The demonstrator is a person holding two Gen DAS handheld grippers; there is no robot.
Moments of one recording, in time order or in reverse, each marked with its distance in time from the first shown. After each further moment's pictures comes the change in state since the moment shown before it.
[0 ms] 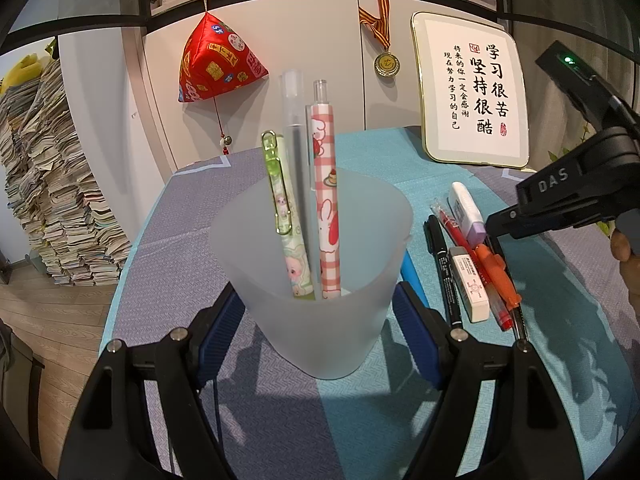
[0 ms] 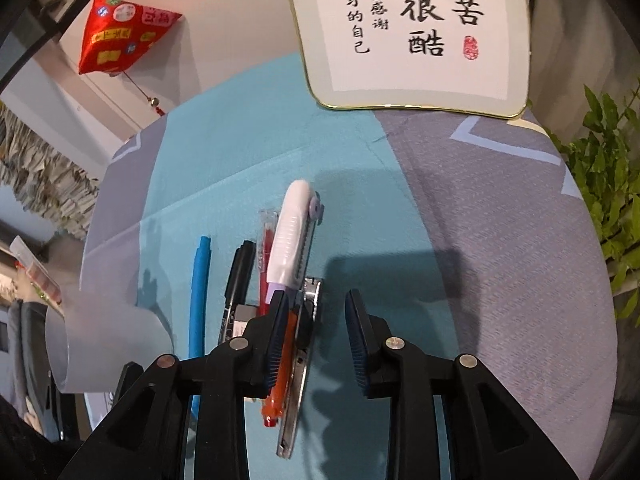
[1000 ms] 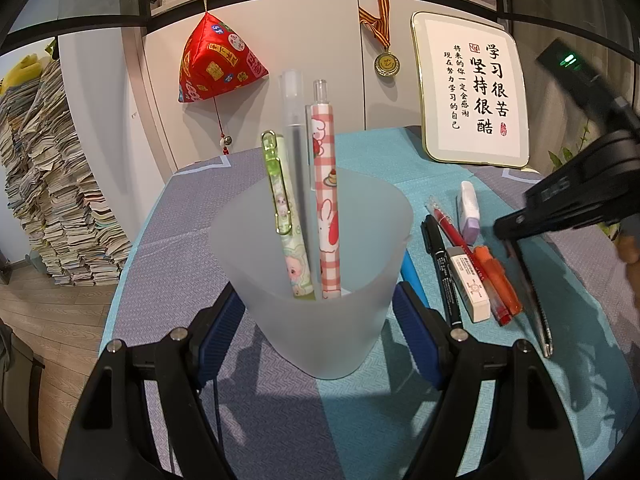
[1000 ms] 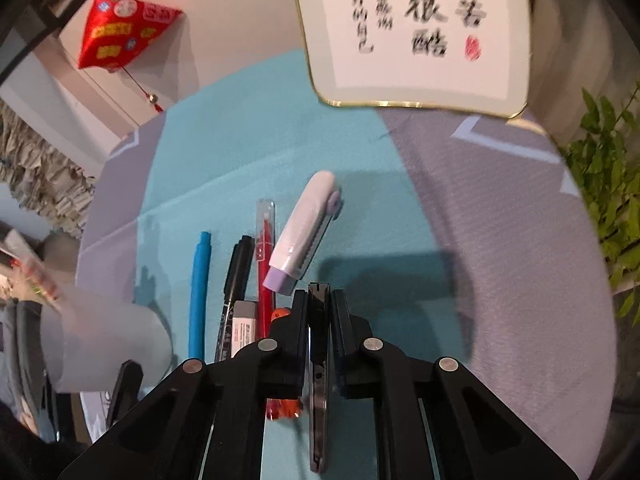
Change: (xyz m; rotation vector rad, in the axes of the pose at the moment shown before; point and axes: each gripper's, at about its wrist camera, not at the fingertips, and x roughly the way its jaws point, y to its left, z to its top) left arm 0.000 0.000 0.000 0.000 0.000 0.000; right arm -0.009 0.002 -0.008 -0.011 -0.020 -0.019
